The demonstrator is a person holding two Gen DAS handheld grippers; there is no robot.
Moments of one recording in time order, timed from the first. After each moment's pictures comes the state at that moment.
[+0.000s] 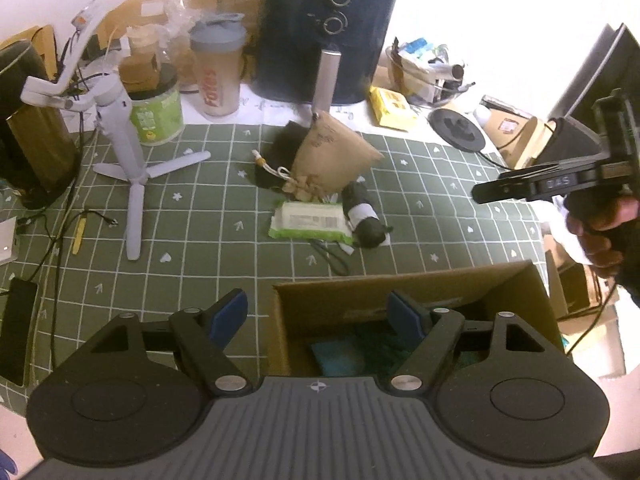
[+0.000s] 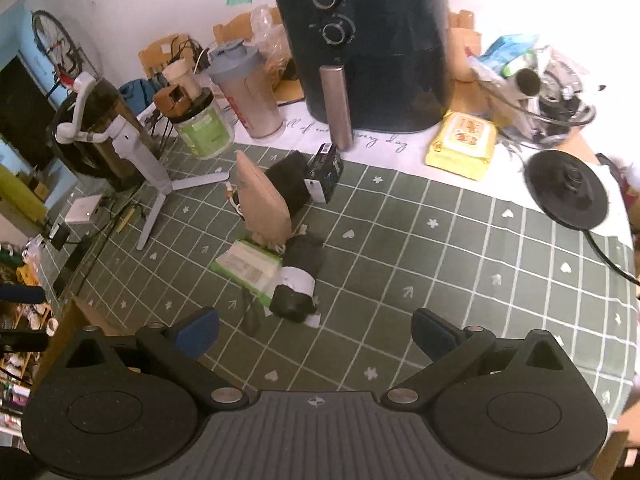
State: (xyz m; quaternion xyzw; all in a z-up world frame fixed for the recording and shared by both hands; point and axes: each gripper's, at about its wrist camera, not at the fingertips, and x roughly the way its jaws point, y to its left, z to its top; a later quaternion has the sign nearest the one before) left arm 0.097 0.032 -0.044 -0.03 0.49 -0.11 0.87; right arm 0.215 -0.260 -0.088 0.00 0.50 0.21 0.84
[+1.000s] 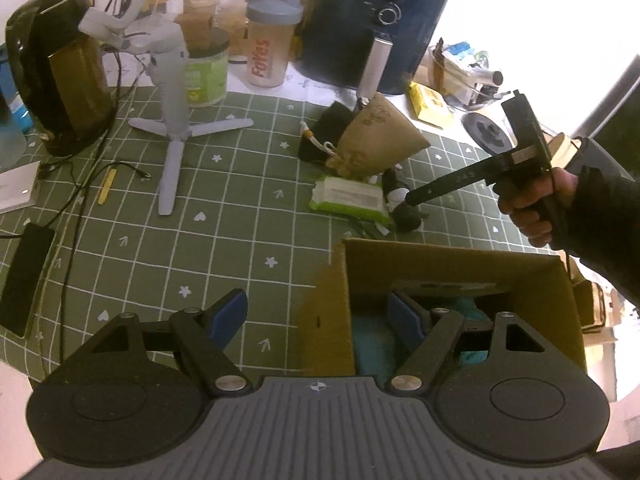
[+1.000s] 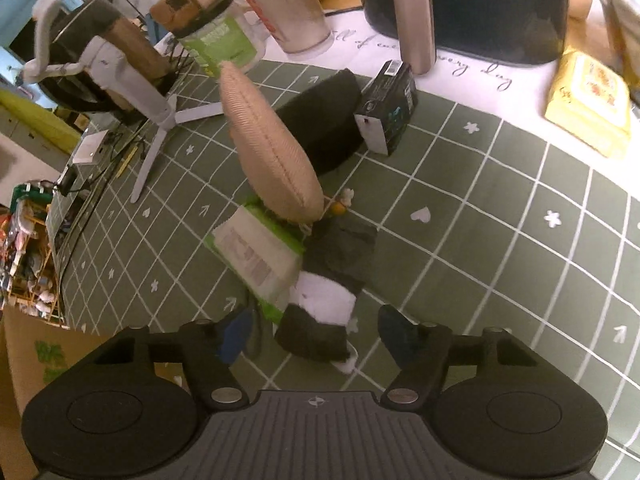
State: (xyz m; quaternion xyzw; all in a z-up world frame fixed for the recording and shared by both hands) left arm 0.079 0.074 -0.063 -0.08 0.50 -0.07 0.86; right arm 0.308 -0.198 -0.202 -0.01 0.59 0.29 0.76
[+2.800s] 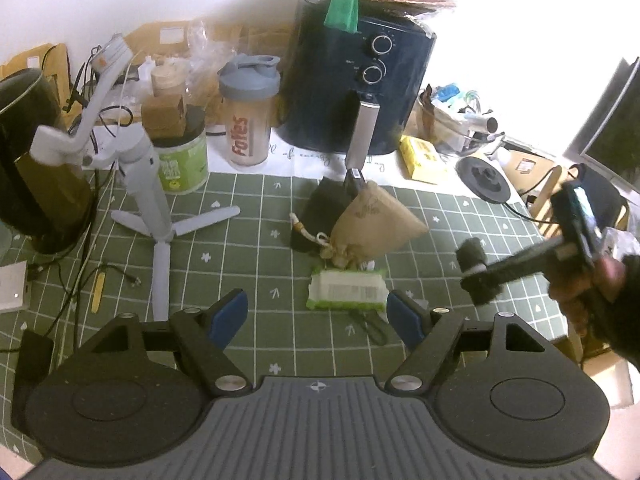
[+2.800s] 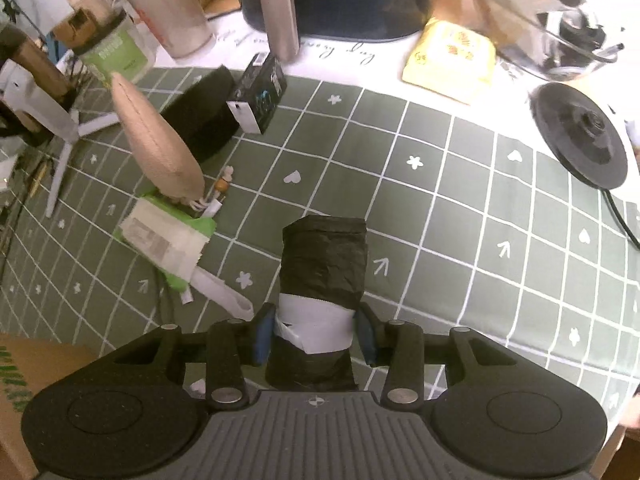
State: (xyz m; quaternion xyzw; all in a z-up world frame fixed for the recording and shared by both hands) left arm 0.155 0.064 -0.038 -0.04 0.45 -0.09 0.89; right arm 0.268 -0.246 -0.169 -0.03 0.59 0.13 0.80
